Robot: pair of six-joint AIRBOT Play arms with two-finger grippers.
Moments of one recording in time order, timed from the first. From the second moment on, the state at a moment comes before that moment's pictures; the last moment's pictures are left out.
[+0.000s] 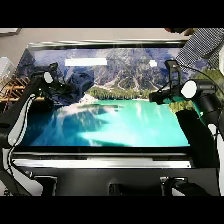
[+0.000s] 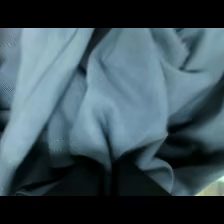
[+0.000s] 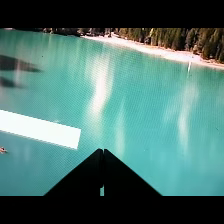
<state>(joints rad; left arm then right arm) -0.08 -1.91 1.73 1.45 -1.02 -1.74 0.14 -1.22 1.23 -1.43 1.06 1.54</state>
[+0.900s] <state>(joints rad) -0.63 -1.80 1.84 1.04 -1.30 -1.75 0.14 -1.22 1.23 -1.43 1.06 1.54</state>
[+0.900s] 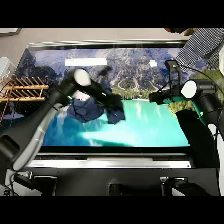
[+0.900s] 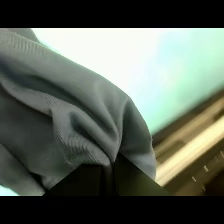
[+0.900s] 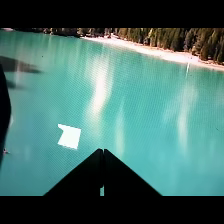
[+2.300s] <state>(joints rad) -0.22 -1.46 1.84 1.22 -1.55 -1.70 0.14 -1.22 1.23 -1.43 1.06 1.54</state>
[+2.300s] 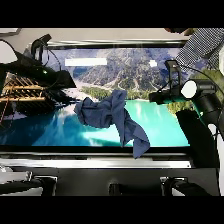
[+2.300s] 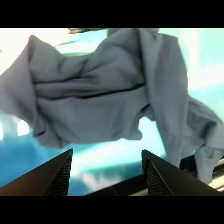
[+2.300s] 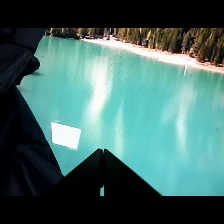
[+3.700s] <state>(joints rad) -0.21 -1.45 1.84 1.24 -1.61 -1.73 0.08 -1.17 1.23 -1.44 1.11 1.61</state>
